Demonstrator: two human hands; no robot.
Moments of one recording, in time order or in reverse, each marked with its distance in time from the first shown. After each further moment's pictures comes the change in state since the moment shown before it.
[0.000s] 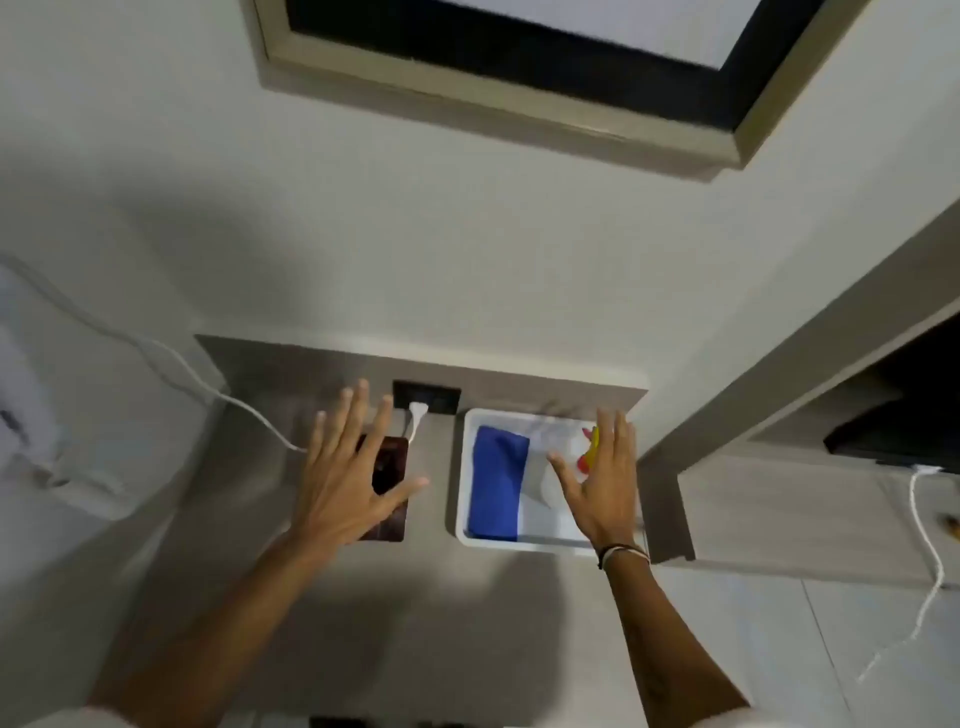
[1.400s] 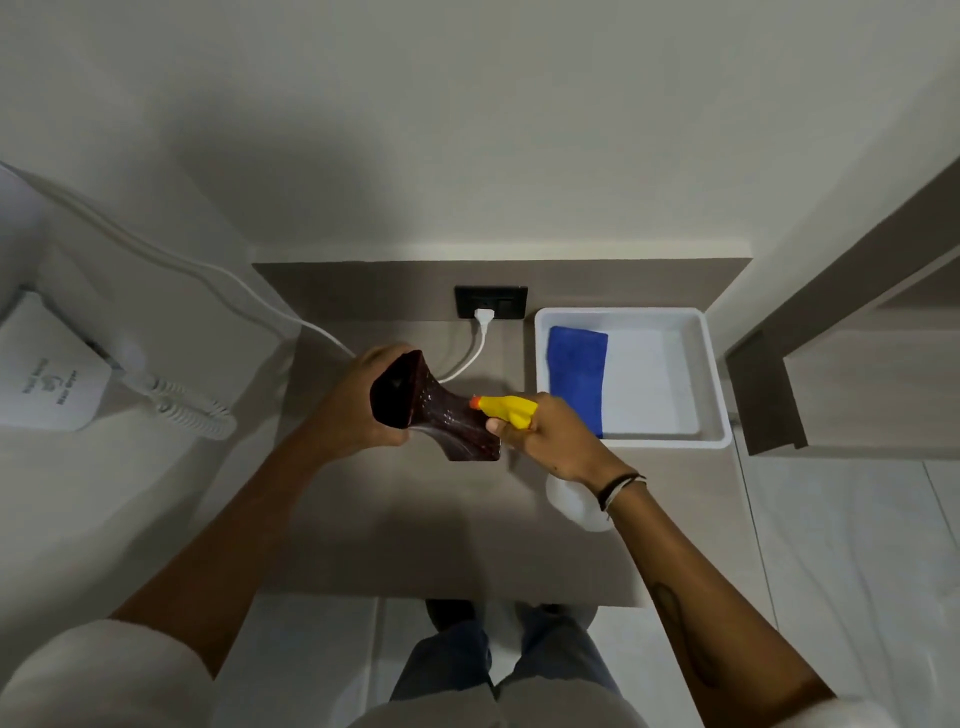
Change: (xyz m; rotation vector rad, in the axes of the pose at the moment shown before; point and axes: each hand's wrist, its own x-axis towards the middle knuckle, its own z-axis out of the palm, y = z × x) left_hand -0.023 -0.095 -0.019 -0.531 -0.281 -0.009; right_hand -0.066 -0.119 0.060 0.415 -0.742 -0.155
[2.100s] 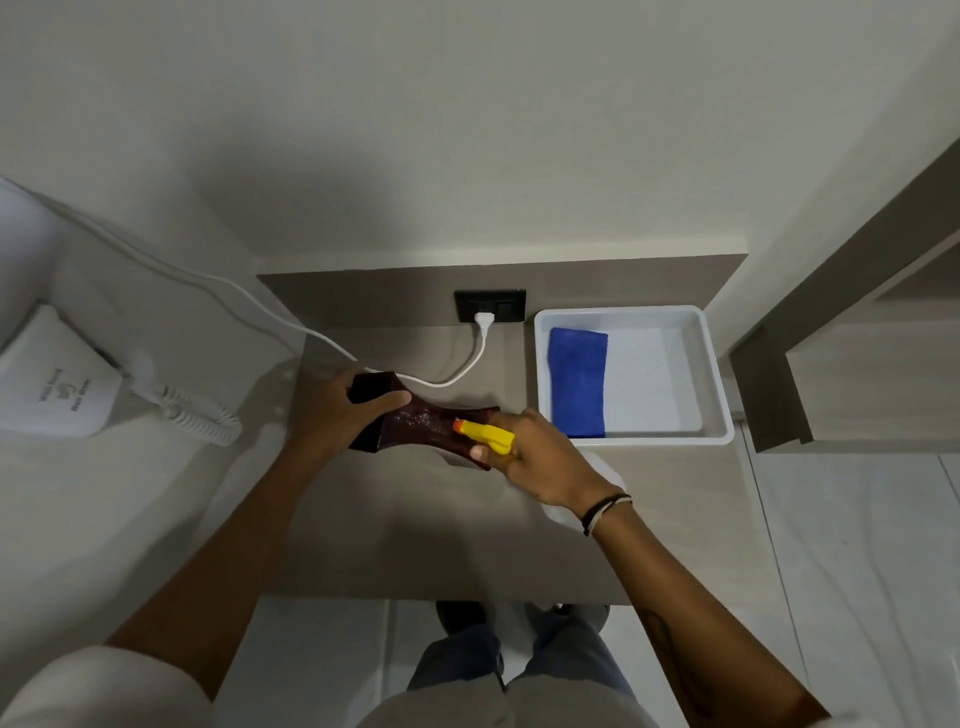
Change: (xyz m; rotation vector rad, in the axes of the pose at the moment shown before) left_hand -0.009 0.011 -0.007 -0.198 0.177 -0.523; right_hand -0.012 -0.010 0.027 -0.168 0.009 0.048
